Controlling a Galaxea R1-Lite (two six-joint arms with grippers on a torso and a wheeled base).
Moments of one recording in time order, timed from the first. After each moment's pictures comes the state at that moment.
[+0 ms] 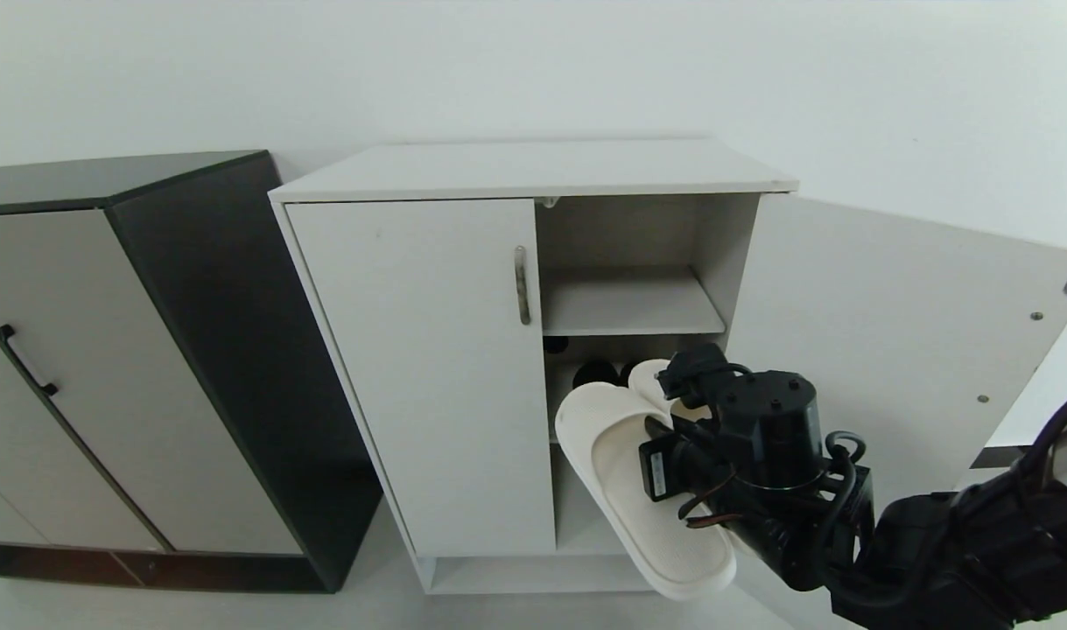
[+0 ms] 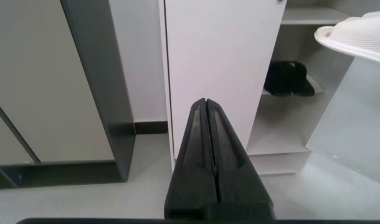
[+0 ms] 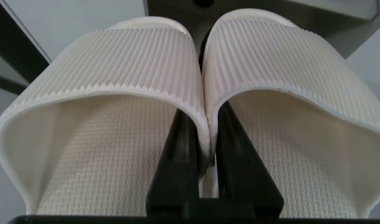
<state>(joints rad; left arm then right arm) 0.00 0.00 0.00 0.00 -0.02 -0.01 0.81 1.92 -0.78 -0.85 -0.46 0.09</state>
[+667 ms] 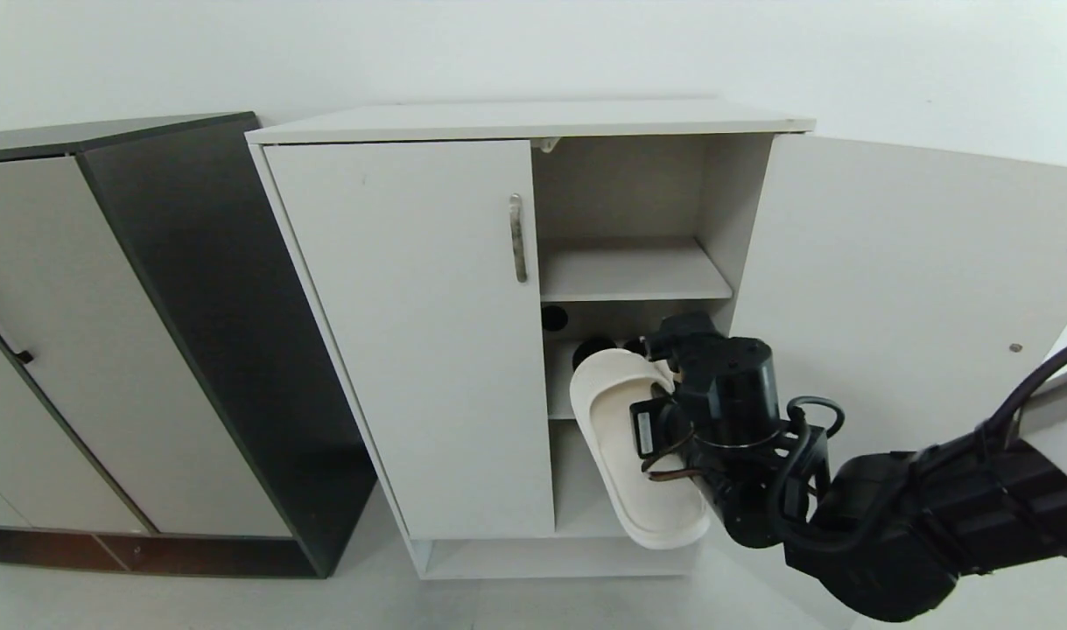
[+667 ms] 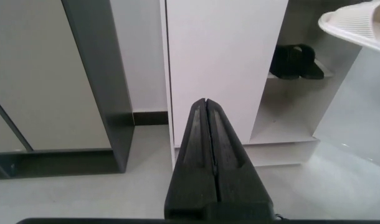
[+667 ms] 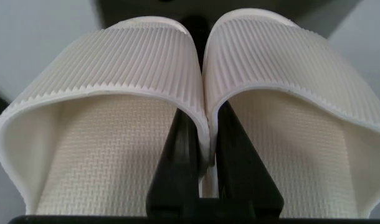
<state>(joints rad) 0.00 0.00 0.00 0.00 -0.02 -0.01 0.82 1.96 -0.98 -0.71 -0.67 0.09</state>
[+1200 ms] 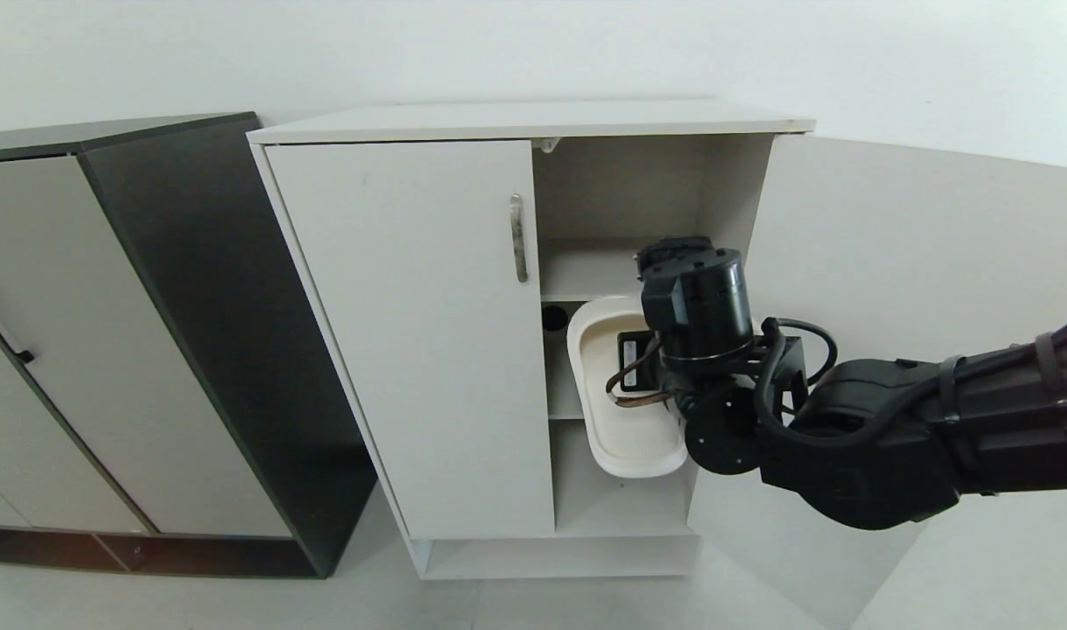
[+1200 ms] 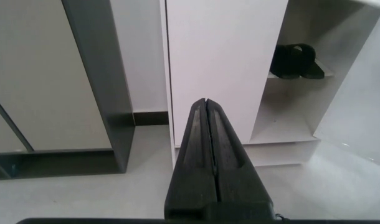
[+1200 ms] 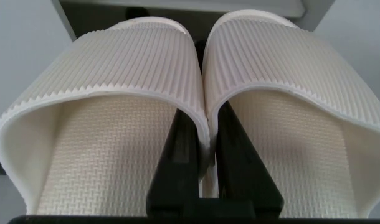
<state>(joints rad) 0.00 0.00 0.00 0.00 -0.02 -0.01 0.85 1.94 -1.29 -0.37 -0.81 0.19</state>
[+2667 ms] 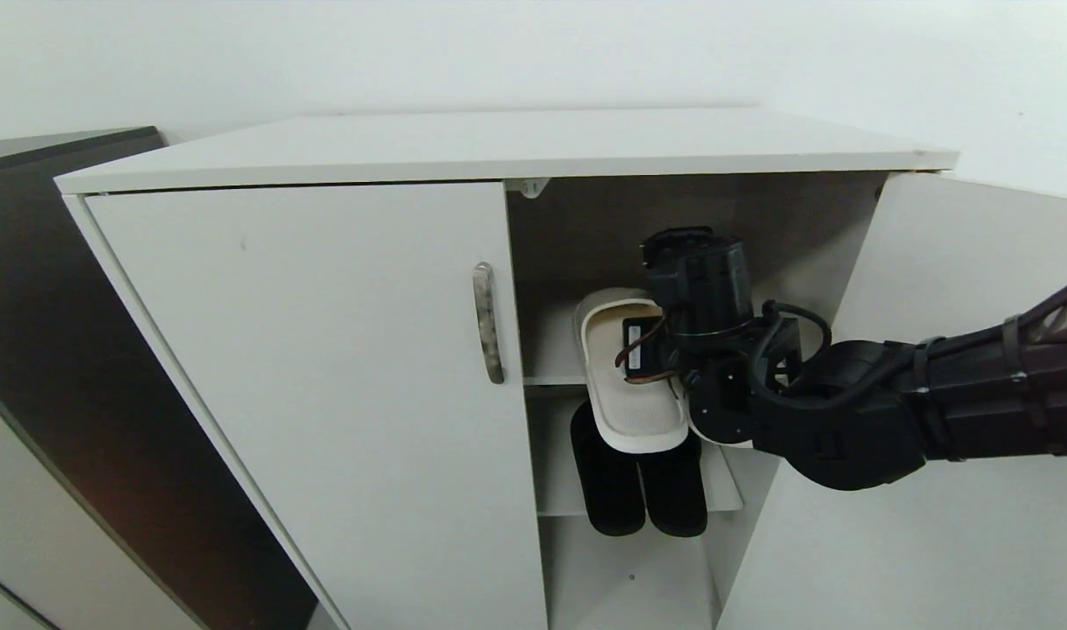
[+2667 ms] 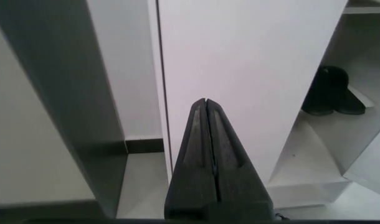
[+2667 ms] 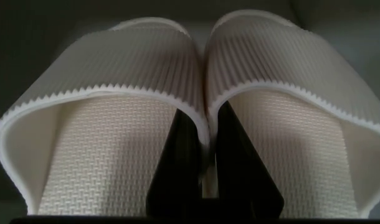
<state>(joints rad) 0.00 0.00 0.00 0.00 -0.02 -0.01 0.79 1.97 -1.34 -0.37 -0.74 0.18</state>
